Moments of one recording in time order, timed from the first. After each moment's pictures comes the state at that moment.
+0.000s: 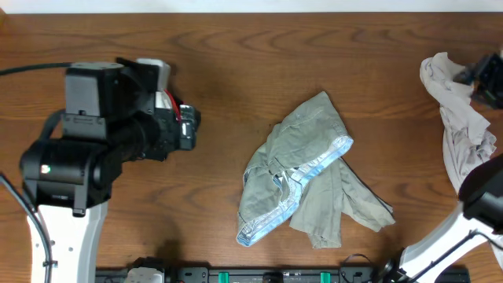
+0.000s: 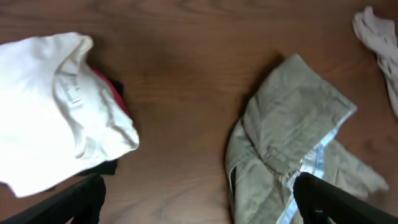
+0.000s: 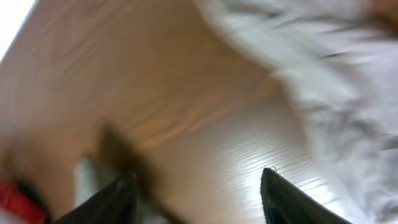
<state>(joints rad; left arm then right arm) -0.14 1.21 1.61 -1.27 0.23 -0.06 -0.52 2.06 2.07 -1.36 -0.42 0.11</state>
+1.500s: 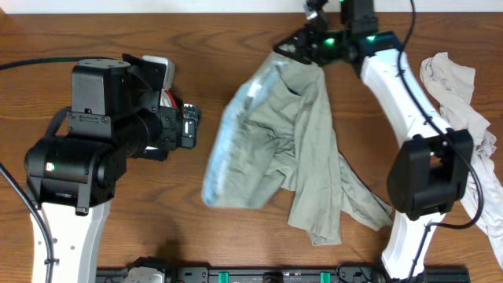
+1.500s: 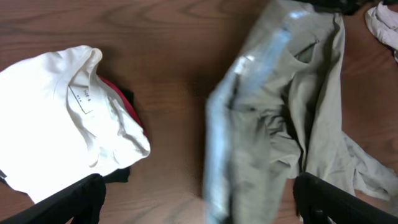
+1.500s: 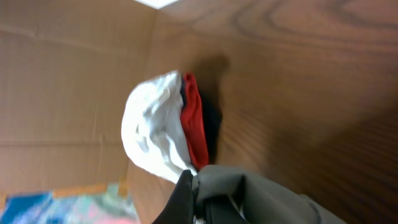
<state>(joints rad) -0.17 1.22 1.61 -1.24 0.17 -0.03 0.24 2.07 1.81 -0.47 -0.85 0.61</state>
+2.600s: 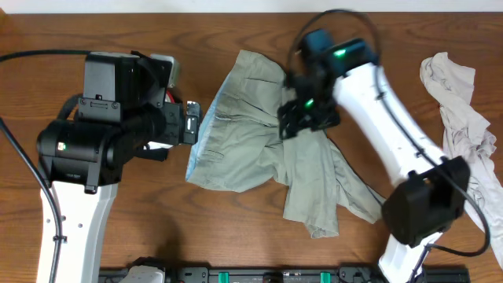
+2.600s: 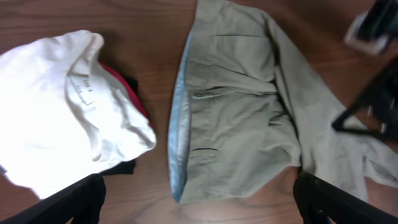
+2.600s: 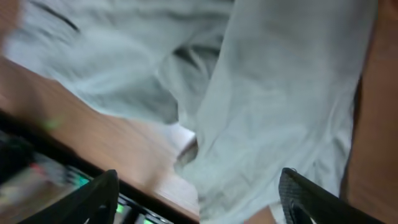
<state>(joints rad) -0.17 1.27 1.60 -1.26 0.14 -0.02 0.48 1.94 1.82 -1.45 -0.24 0.09</state>
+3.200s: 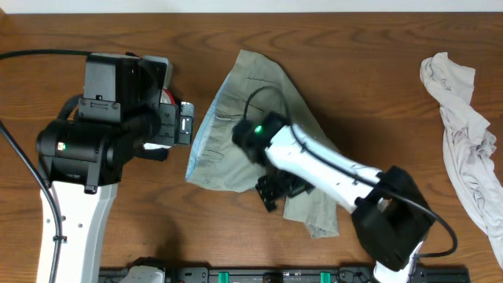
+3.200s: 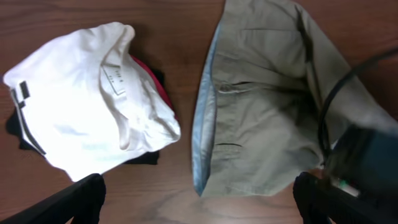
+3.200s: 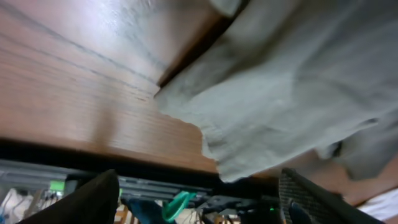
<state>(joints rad) -0.17 1.27 1.60 -1.28 0.04 -0.01 0.86 1.94 1.46 -1.45 -0.03 0.43</state>
